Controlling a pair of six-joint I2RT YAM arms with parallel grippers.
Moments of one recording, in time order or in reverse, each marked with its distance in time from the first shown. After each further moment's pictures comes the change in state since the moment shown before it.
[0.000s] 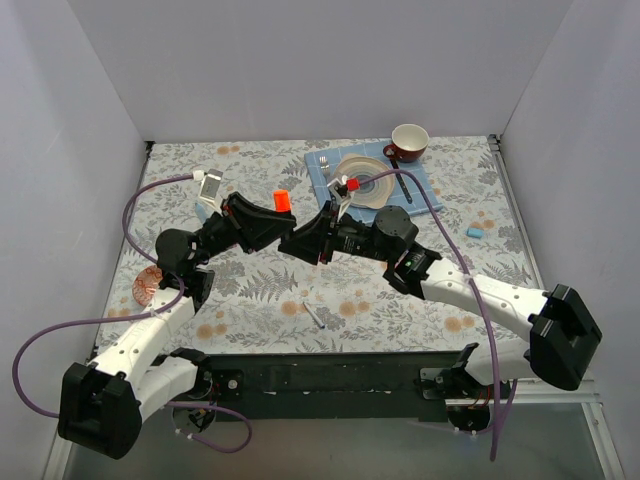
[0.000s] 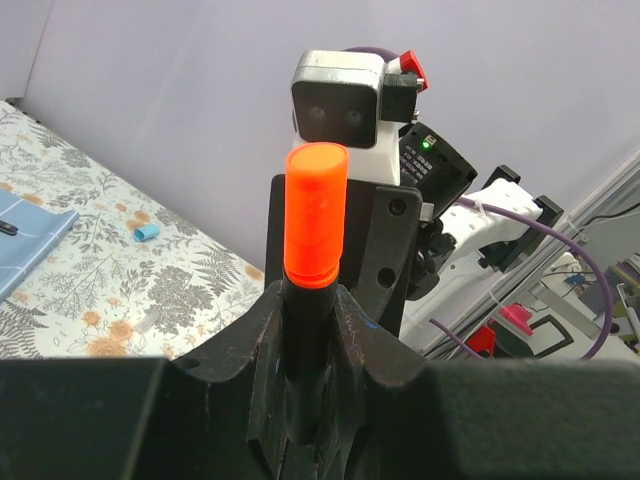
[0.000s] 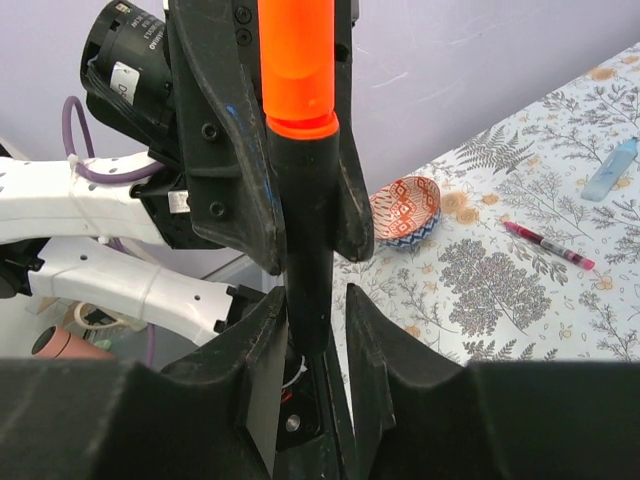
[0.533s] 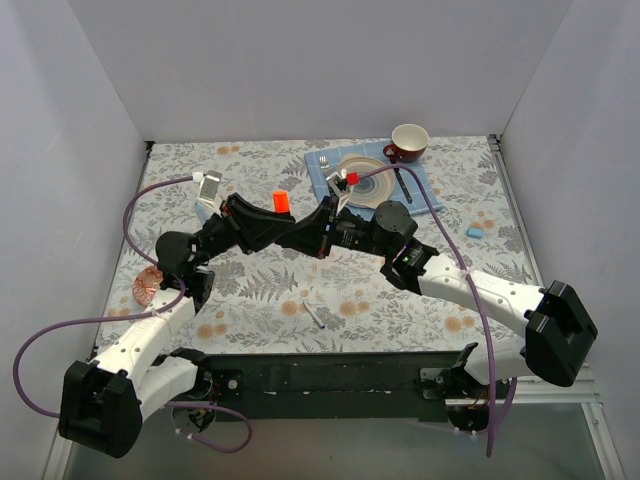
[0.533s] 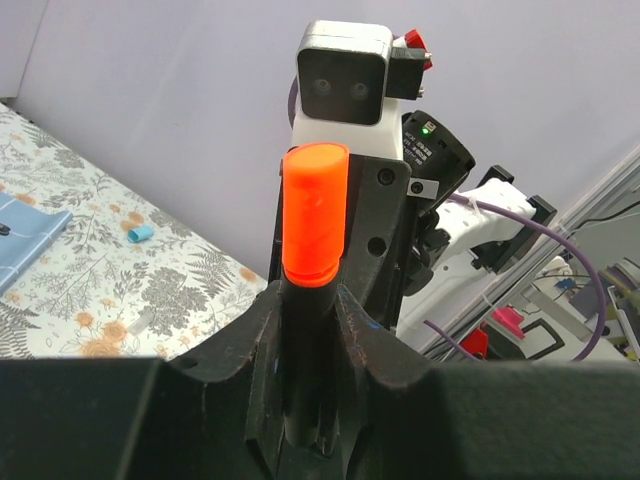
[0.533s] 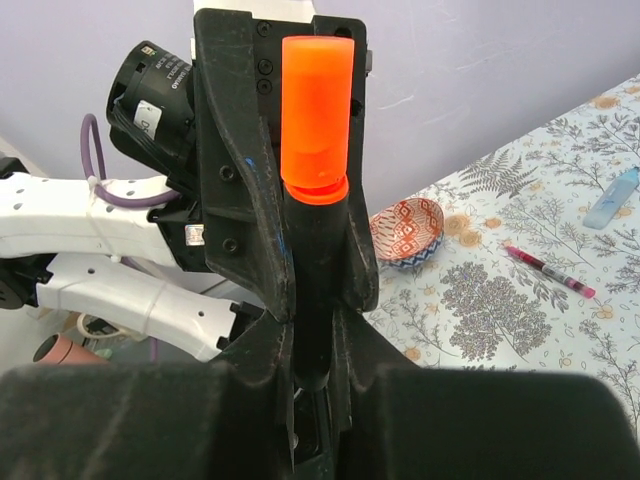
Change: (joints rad) left arm 0.003 0.007 -0.021 0.044 0.000 -0.032; right arm -0.003 0.031 0.040 0.034 -0.014 0.005
